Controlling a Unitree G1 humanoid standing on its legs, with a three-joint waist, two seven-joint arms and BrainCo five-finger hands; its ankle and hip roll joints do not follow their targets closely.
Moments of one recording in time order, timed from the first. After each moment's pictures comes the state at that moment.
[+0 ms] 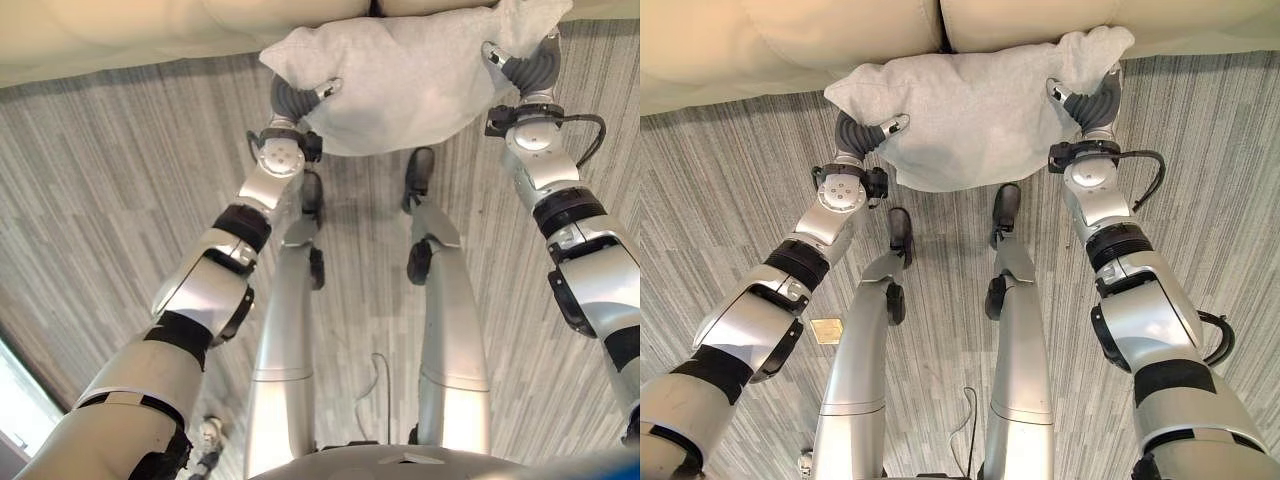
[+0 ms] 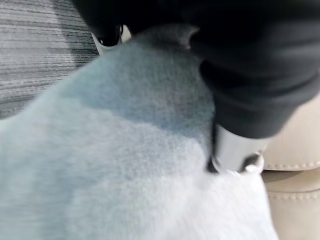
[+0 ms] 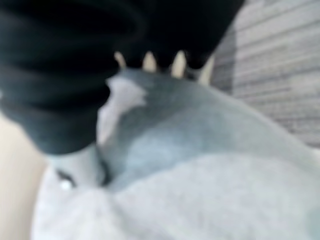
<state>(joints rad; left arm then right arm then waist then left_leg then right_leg) -1.11 0.33 -0.48 0.84 -0.49 -0.20 0.42 -1.18 -0.54 0.43 0.94 0.43 -0.22 -0.47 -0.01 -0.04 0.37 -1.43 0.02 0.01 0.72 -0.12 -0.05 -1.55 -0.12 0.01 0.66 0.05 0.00</state>
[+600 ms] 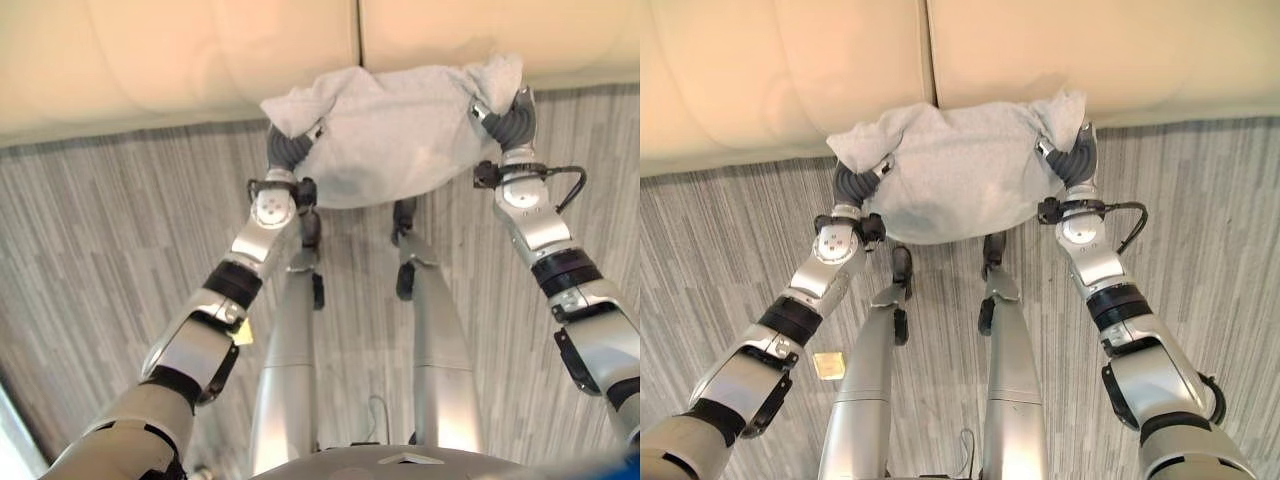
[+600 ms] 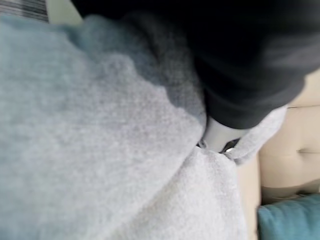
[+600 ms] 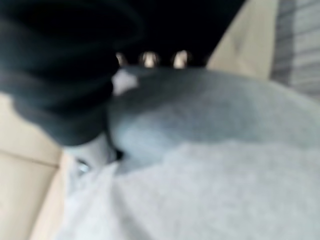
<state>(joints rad) -0.74 0.35 -0.38 0.49 -0.48 -0.22 0.38 -0.80 -0.53 0.32 0.55 0.25 -0.20 -0.43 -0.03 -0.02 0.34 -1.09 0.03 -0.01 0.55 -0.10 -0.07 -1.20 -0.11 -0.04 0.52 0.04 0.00</state>
